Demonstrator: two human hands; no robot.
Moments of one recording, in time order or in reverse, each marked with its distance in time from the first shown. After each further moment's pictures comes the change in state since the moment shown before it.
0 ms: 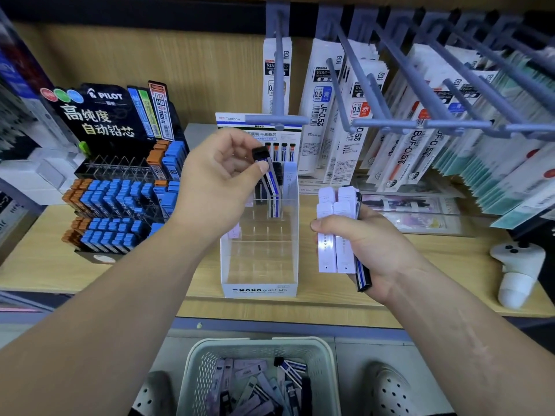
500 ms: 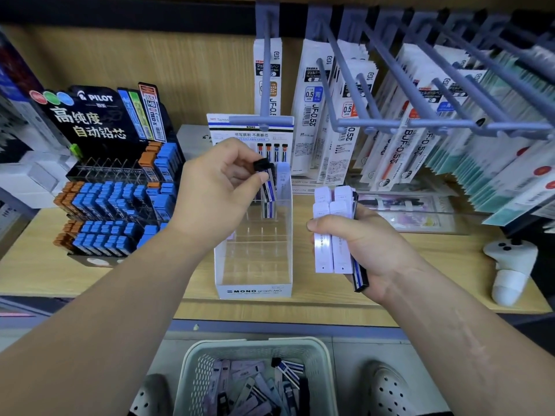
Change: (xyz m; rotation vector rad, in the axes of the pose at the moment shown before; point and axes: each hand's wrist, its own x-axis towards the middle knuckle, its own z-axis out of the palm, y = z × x) left_hand -0.005 -0.009 0.004 0.148 -0.046 0.075; right_hand -0.002 -0.001 -0.004 0.003 -0.001 0.002
